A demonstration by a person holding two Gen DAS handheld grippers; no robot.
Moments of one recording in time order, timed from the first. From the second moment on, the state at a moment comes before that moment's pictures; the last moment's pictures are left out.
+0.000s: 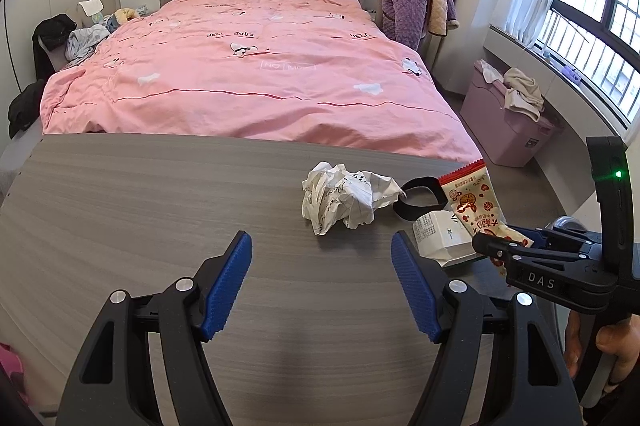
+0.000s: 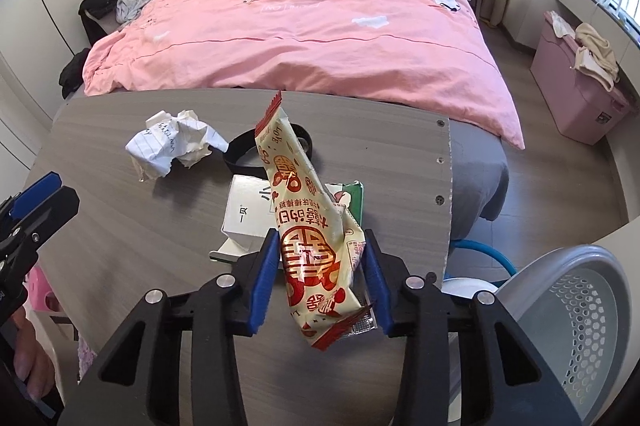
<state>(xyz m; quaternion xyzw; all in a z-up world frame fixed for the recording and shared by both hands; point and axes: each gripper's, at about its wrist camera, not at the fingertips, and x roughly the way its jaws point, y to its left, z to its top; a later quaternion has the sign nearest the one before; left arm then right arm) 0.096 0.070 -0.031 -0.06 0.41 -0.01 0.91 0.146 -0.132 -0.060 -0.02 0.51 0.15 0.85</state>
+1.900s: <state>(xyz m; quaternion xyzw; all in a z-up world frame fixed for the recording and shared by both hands) 0.130 -0.055 -0.083 -0.03 0.47 -0.03 0.88 0.031 -0.269 -0.039 0.17 0.44 0.10 0.88</state>
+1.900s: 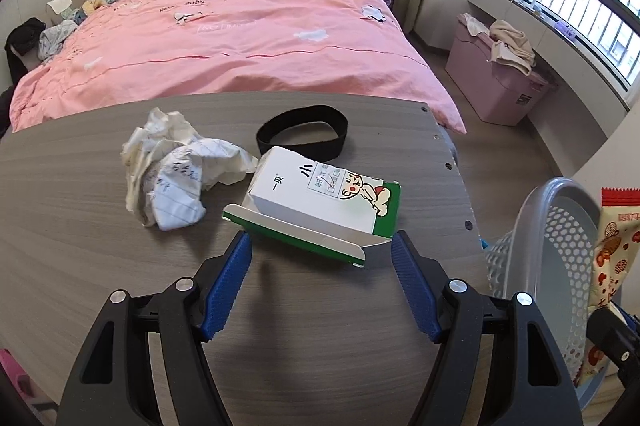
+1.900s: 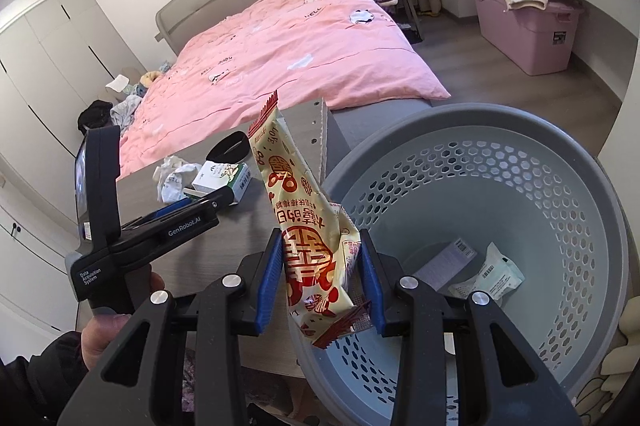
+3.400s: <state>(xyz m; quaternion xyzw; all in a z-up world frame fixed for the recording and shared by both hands) 0.178 -0.028 -0.070 -0.11 0.56 0.03 0.82 0.025 -0.299 -0.035 0.20 0.41 0.11 0.88</state>
